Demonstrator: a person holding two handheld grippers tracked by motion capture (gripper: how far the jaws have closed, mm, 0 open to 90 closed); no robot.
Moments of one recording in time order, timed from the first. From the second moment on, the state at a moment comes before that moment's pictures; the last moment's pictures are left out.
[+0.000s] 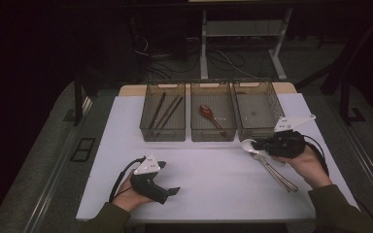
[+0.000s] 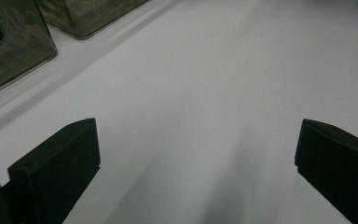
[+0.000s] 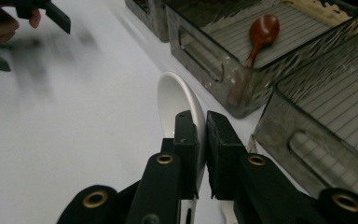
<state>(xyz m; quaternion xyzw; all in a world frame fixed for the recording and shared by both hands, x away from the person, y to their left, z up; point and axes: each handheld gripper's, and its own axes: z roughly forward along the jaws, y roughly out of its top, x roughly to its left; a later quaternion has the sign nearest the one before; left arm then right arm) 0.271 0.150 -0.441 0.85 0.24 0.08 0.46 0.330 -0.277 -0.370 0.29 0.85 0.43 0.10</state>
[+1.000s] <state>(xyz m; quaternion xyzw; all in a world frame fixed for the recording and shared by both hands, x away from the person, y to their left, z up) 0.270 0.151 -0.440 0.85 0.24 0.08 0.46 0.420 -0.190 -0.336 0.29 0.84 0.44 0.13</state>
